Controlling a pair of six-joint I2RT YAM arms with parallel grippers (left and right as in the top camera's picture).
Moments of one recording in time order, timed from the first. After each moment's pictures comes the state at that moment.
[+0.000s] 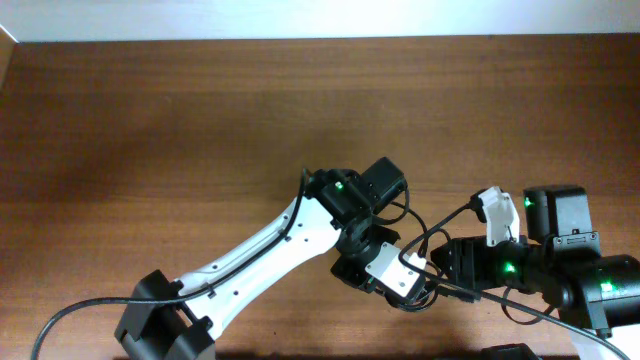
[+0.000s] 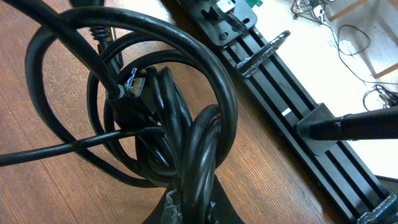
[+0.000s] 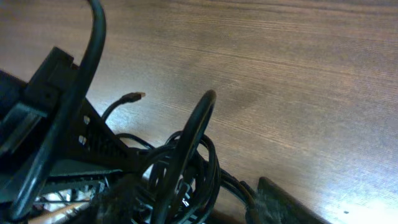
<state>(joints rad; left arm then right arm) -0.86 1.71 1.43 -1.20 0.59 1.32 0.11 0.92 1.07 -1.29 -0.45 0.08</state>
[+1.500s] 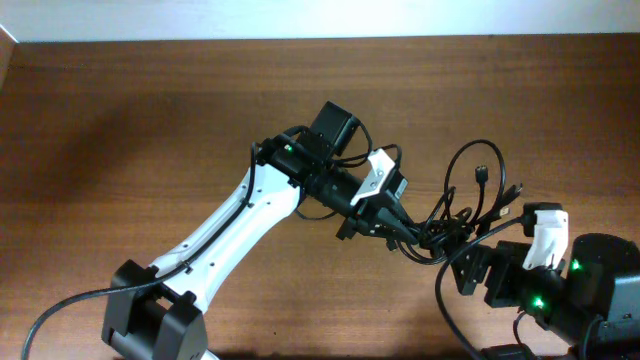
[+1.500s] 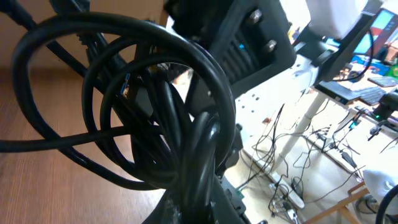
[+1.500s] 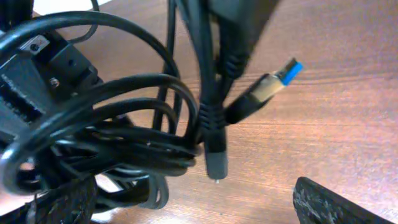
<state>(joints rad) -0.60 1.71 1.43 -0.89 1.41 0.95 0.11 0.64 1.07 -1.16 -0.33 0.36</state>
